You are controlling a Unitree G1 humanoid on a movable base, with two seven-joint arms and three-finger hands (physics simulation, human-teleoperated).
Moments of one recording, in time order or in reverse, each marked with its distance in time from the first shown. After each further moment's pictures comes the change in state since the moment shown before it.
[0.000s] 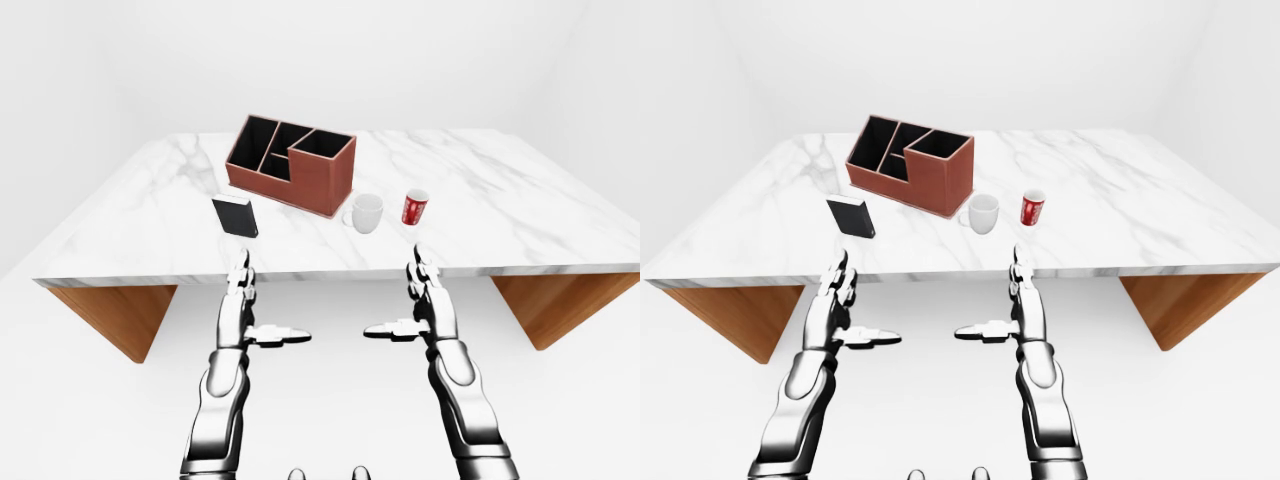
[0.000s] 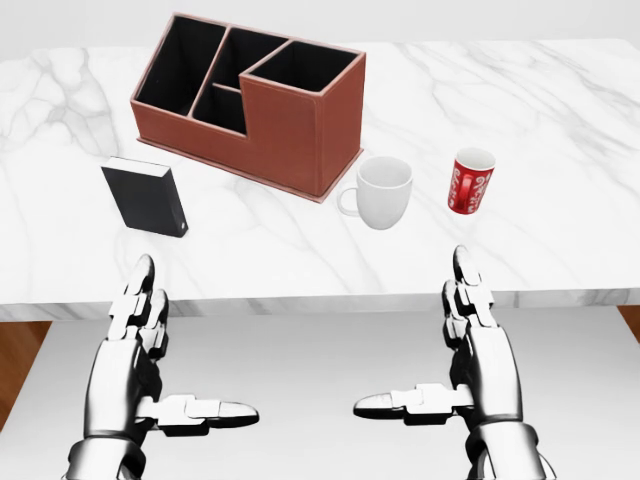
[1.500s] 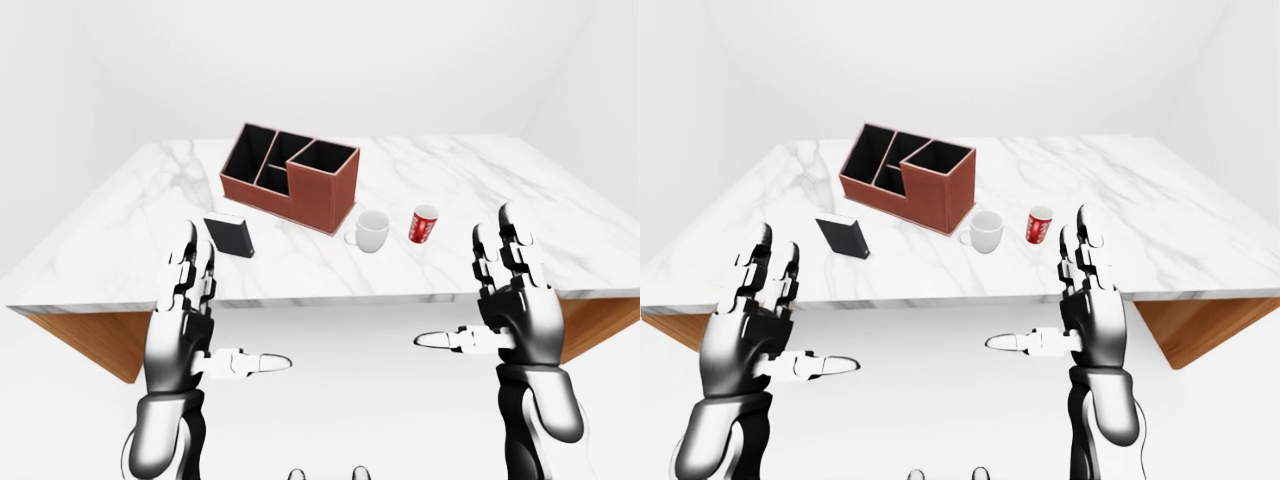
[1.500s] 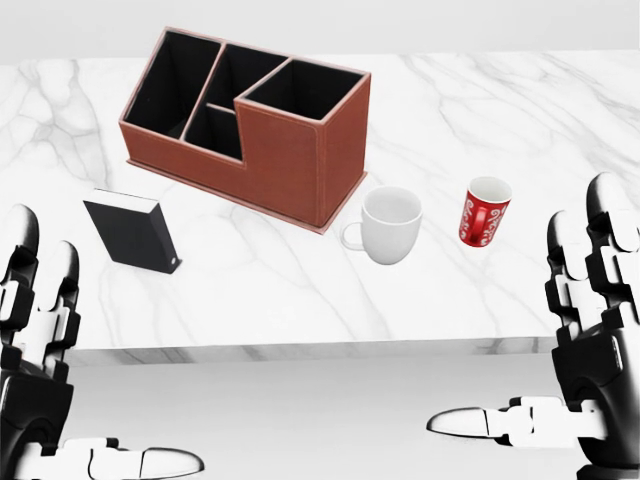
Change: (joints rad) left arm 0.273 -0.020 0.062 -0.683 -0.043 0.075 -0.122; right arm 0.192 0.016 -0.170 -0.641 0.097 0.083 0.149
